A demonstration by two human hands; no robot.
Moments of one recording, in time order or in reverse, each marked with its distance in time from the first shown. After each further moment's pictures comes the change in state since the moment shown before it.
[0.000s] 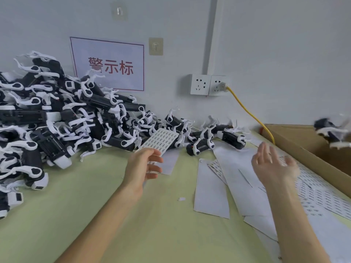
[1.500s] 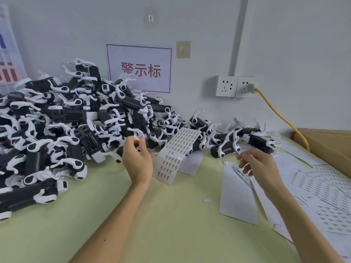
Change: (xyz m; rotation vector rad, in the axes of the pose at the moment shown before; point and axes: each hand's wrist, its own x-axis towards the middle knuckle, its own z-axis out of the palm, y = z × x) left_hand 0.051 -0.020 -0.059 0.466 0.679 0.647; right_hand -0.013 0.078 0.012 -1.500 -0.383 -0.375
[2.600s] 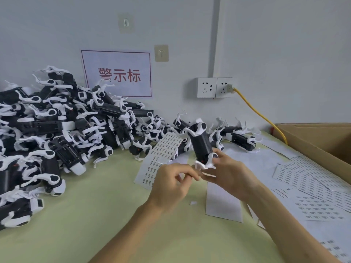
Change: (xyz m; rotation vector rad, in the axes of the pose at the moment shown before) left_hand -0.077 0.072 0.004 -0.264 -0.891 0.266; right_hand -0.019 -0.023 0.016 0.769 -0.671 0.222
